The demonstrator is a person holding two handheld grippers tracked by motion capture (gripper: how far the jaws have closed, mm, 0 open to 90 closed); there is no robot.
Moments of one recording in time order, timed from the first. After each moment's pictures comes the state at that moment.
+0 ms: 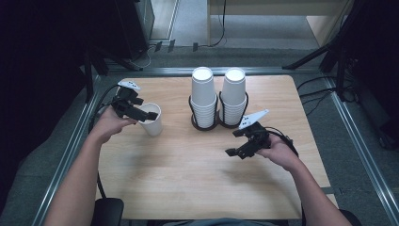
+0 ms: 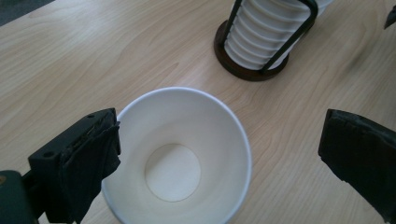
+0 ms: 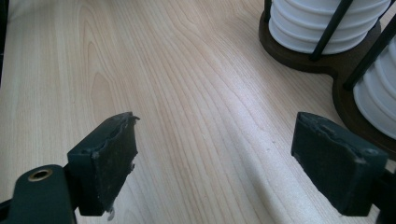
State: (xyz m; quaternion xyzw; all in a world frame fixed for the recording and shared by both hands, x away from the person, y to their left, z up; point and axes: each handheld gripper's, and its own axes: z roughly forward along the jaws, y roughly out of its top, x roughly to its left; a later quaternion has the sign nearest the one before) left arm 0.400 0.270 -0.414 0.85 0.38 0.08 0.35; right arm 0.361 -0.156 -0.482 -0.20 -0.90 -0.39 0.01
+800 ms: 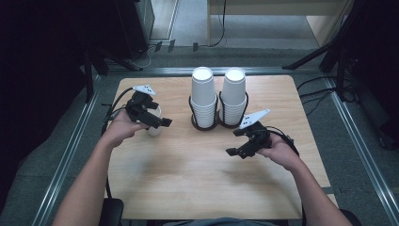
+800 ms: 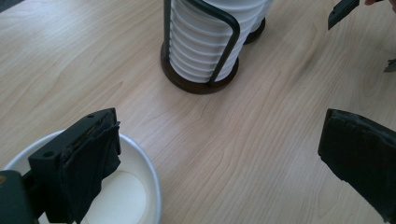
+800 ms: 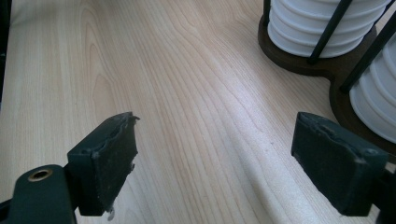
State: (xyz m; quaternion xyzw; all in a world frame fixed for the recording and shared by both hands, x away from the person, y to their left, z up) left arm 0.384 0.224 -0.414 0.86 0.34 0.05 0.36; right arm 0.361 -0.158 -0.479 -0.20 -0.90 -0.39 0.01
